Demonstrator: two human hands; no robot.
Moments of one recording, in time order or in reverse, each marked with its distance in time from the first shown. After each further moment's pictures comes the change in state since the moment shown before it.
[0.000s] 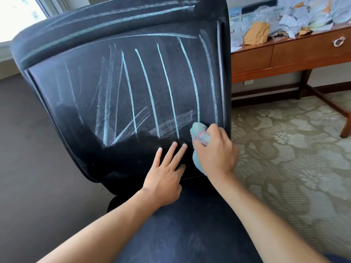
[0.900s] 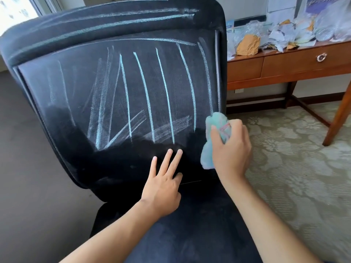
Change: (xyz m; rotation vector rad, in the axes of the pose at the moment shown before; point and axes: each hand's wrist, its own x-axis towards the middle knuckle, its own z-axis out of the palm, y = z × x) left_hand 0.002 0.014 0.012 -0.069 0.053 -0.034; right_hand 0.021 0.014 -0.026 0.157 0.138 0.193
